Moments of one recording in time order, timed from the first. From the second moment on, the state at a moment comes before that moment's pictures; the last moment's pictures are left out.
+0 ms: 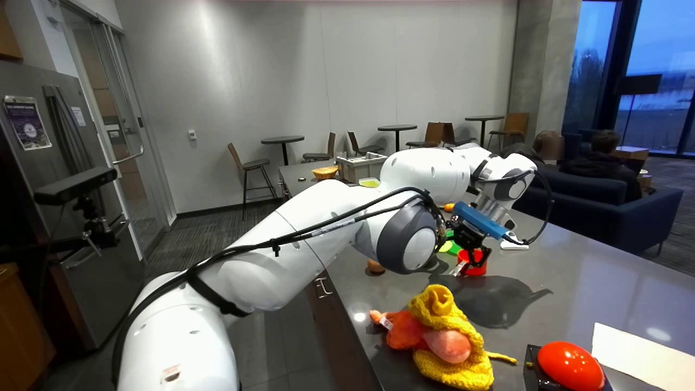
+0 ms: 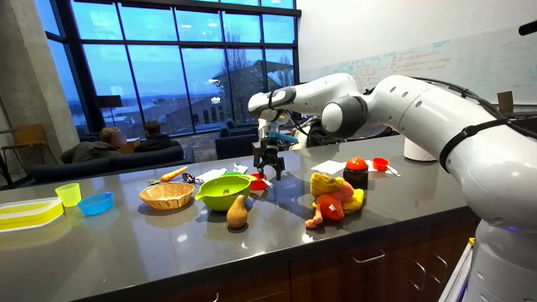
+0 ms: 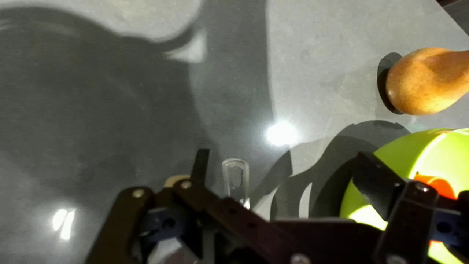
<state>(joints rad) -0.22 1.09 0.10 -0.67 0.23 1.30 -0.19</state>
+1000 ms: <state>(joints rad) -0.20 1.13 0.10 -0.60 0.22 1.31 -0.21</state>
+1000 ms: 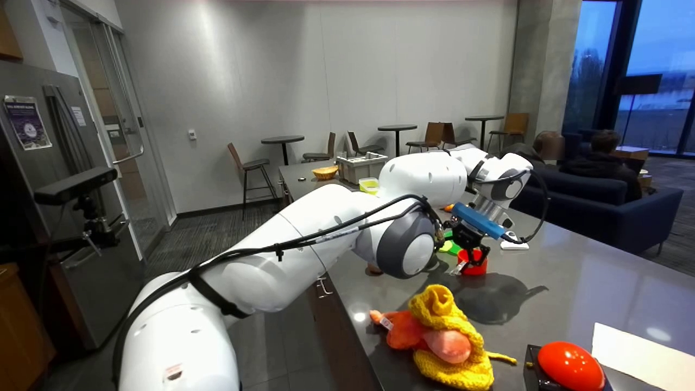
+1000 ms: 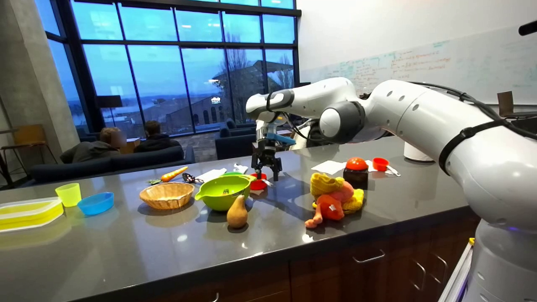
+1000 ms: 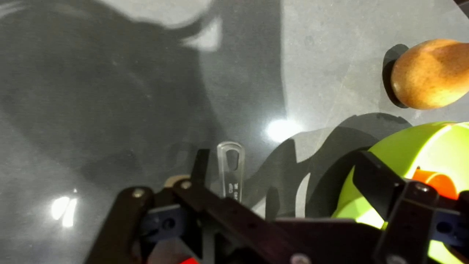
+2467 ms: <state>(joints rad) -0.25 1.20 0.12 -0.60 0.23 1.28 -0.23</state>
